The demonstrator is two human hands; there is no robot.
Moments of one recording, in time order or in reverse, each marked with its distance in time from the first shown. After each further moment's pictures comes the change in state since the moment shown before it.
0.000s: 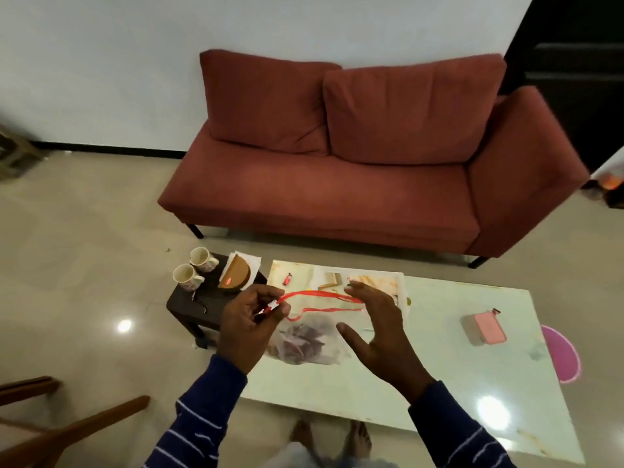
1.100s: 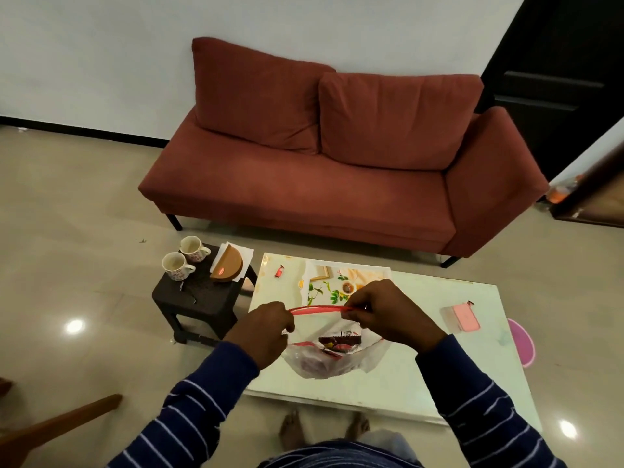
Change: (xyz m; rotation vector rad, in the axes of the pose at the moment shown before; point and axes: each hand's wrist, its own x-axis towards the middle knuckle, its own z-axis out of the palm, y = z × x) left_hand -0.025 -0.033 -0.047 0.797 -0.568 0.106; right_hand 0.031 -0.093 -0.006 -0.237 -0.456 0.220
